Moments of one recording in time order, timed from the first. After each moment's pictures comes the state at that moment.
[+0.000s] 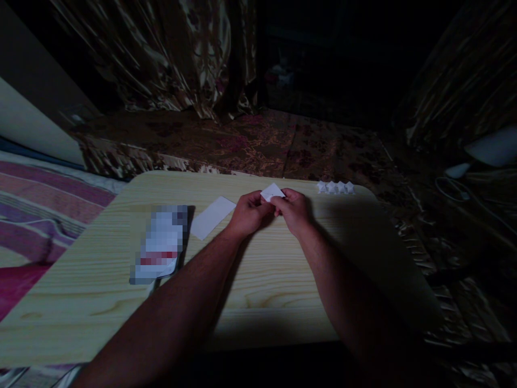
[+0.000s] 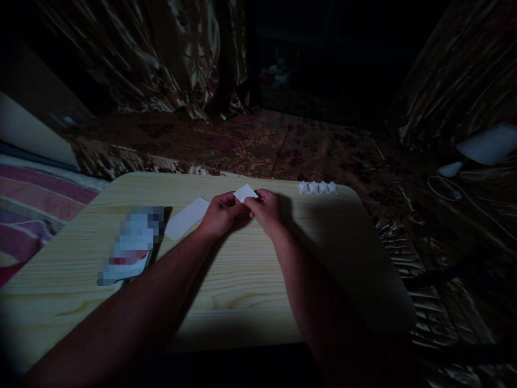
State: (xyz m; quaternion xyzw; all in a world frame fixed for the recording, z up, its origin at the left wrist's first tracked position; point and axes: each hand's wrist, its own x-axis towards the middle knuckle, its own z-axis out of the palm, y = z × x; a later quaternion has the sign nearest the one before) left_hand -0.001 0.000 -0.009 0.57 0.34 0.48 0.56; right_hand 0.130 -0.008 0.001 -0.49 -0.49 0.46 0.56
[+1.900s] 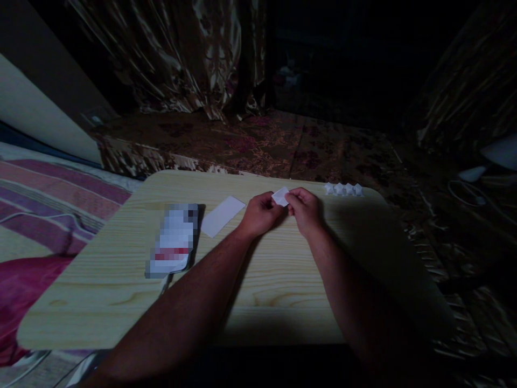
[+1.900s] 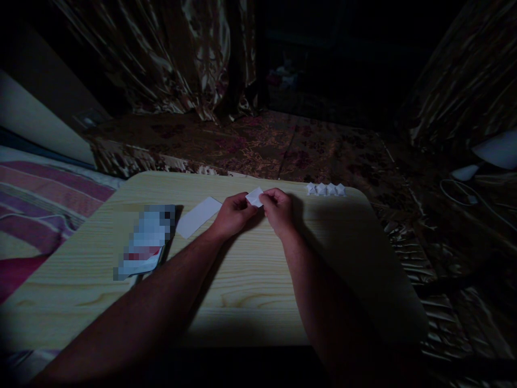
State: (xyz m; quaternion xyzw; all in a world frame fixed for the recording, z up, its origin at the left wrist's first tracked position) left_hand 0.002 -0.005 -0.004 0.62 0.41 0.48 0.47; right_hand 0.135 -0.012 0.002 -0.49 -0.46 0.44 0.60
